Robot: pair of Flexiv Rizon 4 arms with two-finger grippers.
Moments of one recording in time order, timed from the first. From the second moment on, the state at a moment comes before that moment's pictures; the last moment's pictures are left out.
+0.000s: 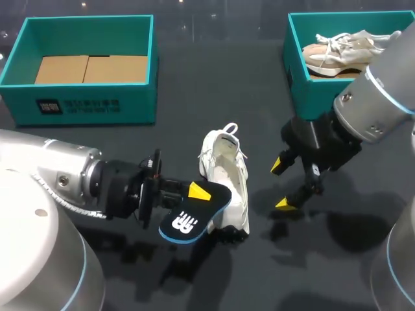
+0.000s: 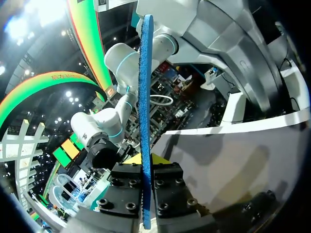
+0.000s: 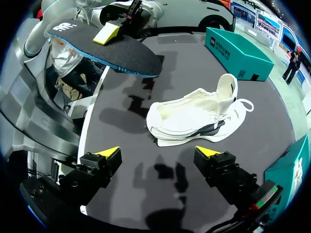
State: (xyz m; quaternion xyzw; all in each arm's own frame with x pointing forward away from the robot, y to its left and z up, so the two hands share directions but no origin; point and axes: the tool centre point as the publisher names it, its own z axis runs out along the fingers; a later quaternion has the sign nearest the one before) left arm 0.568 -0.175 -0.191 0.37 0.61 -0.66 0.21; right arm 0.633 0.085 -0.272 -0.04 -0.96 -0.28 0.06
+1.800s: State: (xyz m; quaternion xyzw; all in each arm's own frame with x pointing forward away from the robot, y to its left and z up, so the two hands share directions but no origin) left arm 0.594 -0.195 -0.234 0.26 0.65 -0.69 0.20; right arm 0.663 0.122 -0.346 -0.04 -0.96 -0.29 -0.01
